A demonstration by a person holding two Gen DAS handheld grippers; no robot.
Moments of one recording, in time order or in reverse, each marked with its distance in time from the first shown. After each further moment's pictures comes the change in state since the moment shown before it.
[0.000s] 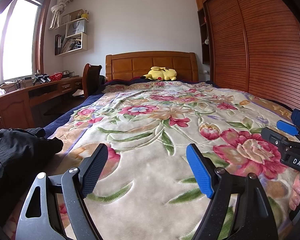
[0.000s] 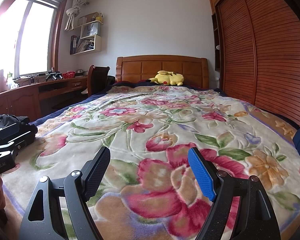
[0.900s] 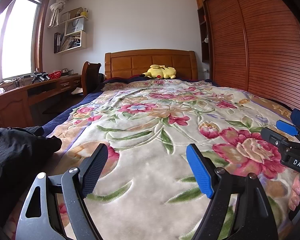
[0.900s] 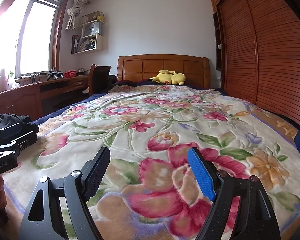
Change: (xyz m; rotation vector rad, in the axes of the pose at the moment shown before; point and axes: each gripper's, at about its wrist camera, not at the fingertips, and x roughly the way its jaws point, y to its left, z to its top) left arm -0.001 -0.003 0.001 0.001 0.005 -0.003; right arm 0.001 0.001 -0.001 -0.002 0.003 0.007
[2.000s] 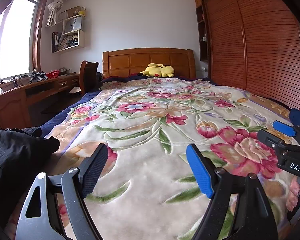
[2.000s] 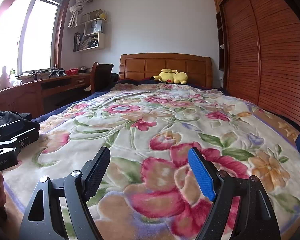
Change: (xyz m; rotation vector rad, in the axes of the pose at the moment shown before) left arm 0.001 -0.002 0.001 0.005 0.009 -0.003; right arm 0.006 0.001 -0.004 -0.015 0.011 0.007
